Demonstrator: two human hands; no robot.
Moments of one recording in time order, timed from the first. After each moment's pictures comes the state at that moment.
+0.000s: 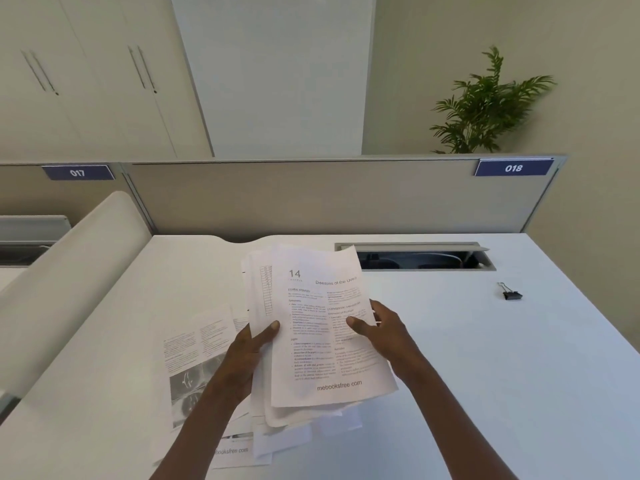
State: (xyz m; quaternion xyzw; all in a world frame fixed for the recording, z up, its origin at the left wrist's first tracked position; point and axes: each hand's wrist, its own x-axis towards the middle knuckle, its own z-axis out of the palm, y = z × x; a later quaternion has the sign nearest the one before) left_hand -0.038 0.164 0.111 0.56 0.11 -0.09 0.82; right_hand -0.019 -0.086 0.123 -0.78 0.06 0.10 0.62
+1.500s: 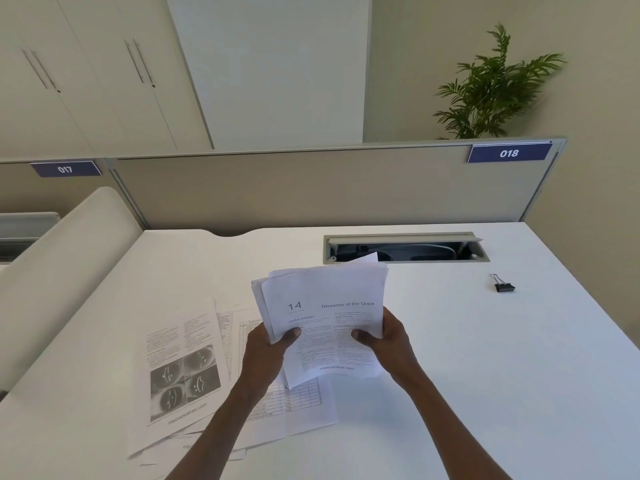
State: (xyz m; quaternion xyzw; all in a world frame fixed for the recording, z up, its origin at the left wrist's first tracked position) left_hand -0.034 0.082 0.081 0.77 0.09 0.03 0.63; right_hand -0.011 -0.149 0.051 -0.73 0.02 0.02 0.69
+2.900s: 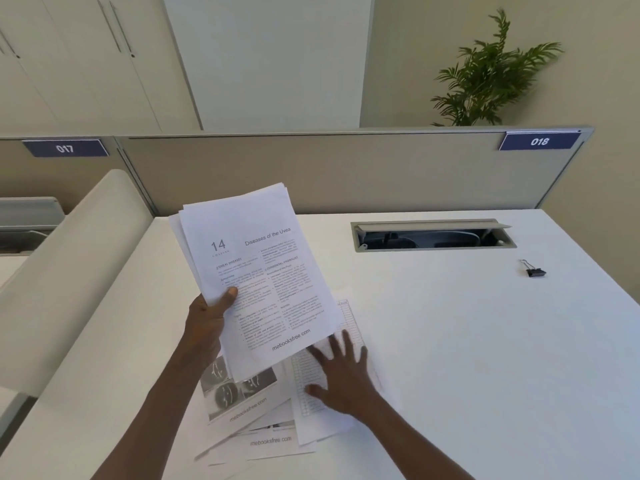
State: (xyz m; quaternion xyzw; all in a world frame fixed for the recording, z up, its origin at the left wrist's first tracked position) left_hand 0.016 0.298 0.101 0.60 0.13 0.02 0.79; right_hand -0.037 0.052 -0.012 -0.97 -0.14 0.15 0.12
